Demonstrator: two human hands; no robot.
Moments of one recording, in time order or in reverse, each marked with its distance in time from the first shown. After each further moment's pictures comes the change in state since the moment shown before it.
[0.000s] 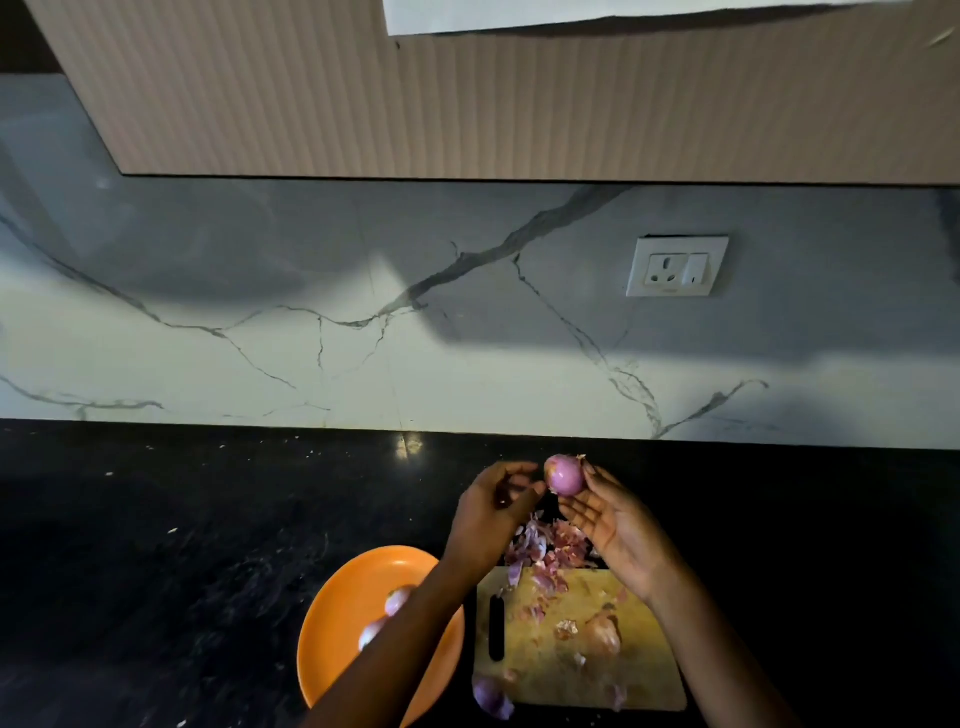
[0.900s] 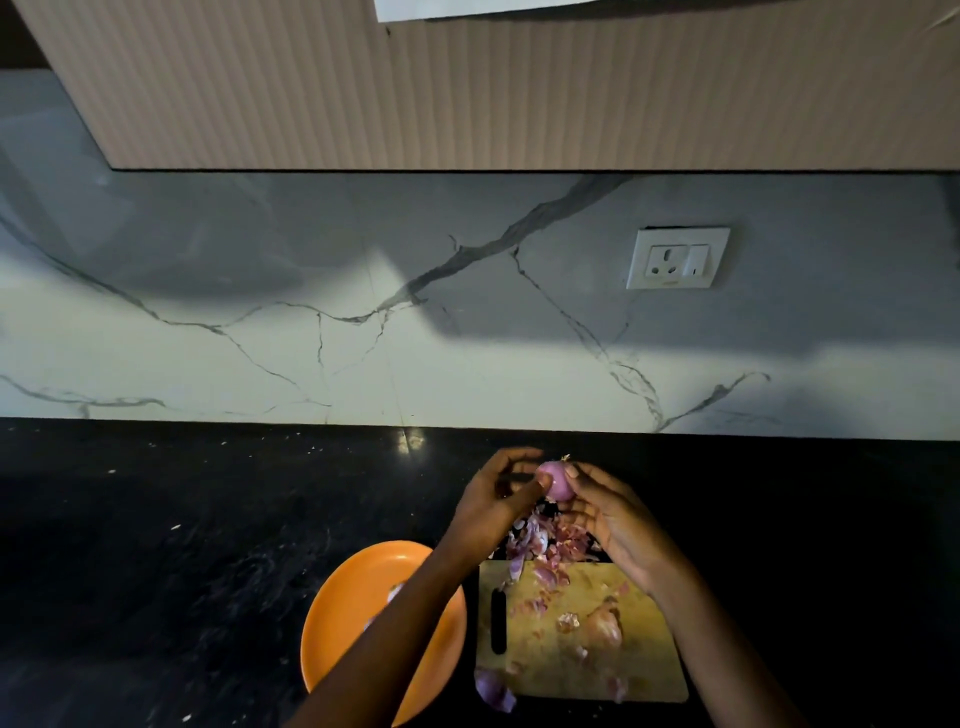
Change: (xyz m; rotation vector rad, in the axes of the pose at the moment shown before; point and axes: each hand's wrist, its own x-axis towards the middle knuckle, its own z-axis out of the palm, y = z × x) left_hand 0.007 0.000 -0.004 -0.127 -0.133 -0.077; right_hand -0.006 -0.001 0.003 -0.354 -0.116 -0.046
